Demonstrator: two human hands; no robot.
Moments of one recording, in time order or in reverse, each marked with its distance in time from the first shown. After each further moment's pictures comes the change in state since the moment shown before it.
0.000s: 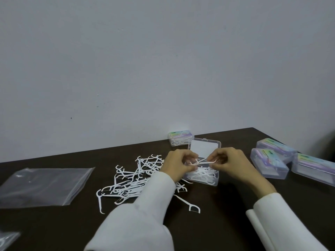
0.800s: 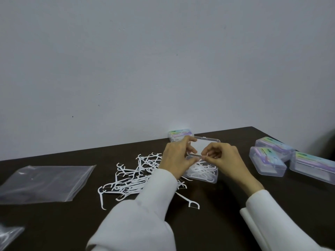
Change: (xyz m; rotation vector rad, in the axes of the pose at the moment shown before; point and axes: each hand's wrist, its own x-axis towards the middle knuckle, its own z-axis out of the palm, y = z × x) left_hand -0.006 0.019 -0.006 0.237 0.205 0.206; right_hand 0.002 -0.010 0.013 0.066 0.149 -0.136
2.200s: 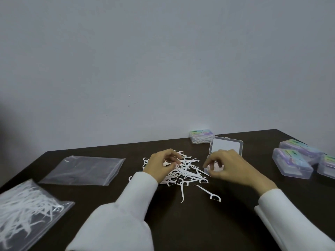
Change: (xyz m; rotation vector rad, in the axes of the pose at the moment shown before) left_hand -0.068 -0.046 -0.076 -0.112 -0.078 -0.237; right_hand -0.012 -0.042 0.012 -0.316 -0.305 -0.297
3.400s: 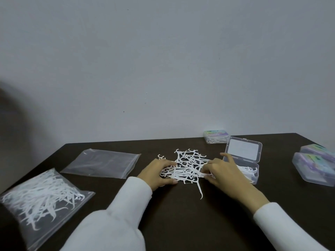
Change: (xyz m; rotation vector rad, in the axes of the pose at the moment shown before) left_hand -0.032 -0.040 -0.034 0.291 -0.200 -0.130; right_hand 0.017 -0.035 0.050 -0.392 -0.059 -0.048
